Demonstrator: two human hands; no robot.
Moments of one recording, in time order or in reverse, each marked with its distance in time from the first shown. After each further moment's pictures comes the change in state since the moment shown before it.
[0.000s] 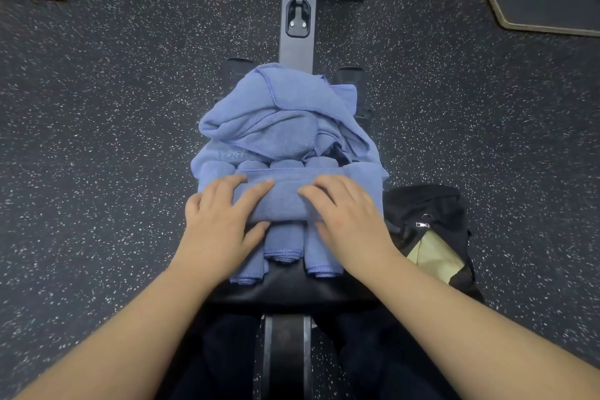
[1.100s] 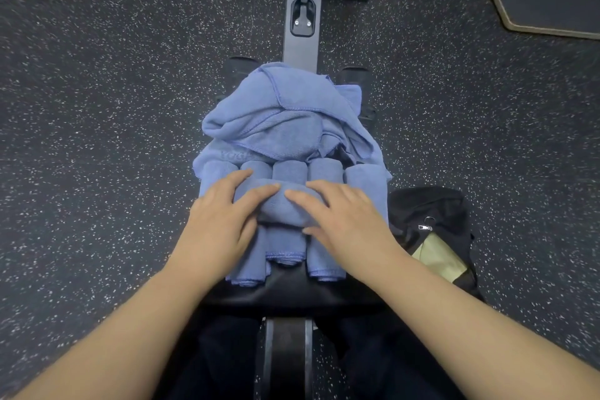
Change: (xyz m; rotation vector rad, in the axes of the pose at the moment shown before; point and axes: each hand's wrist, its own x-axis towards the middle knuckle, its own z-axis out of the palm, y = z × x) left_hand 0.004 -0.001 -0.014 -0.196 -0.071 0.052; right_hand 0.005 -0.004 -0.004 0.044 -0.177 -0.046
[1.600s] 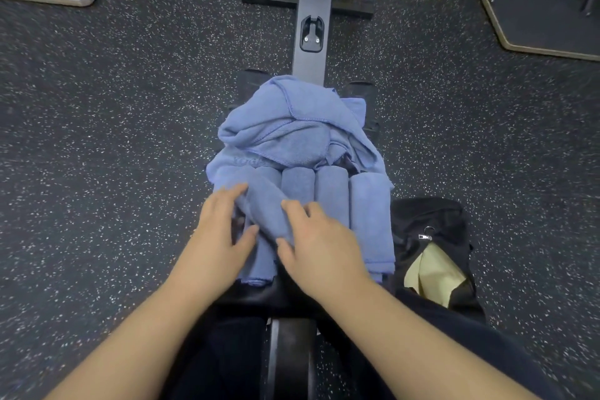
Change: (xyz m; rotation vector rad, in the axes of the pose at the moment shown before) left_hand -0.026 0.000 -0.003 -0.480 0.128 -0.257; right_hand 0.004 -0.070 -0.016 0.024 -0.108 0.230
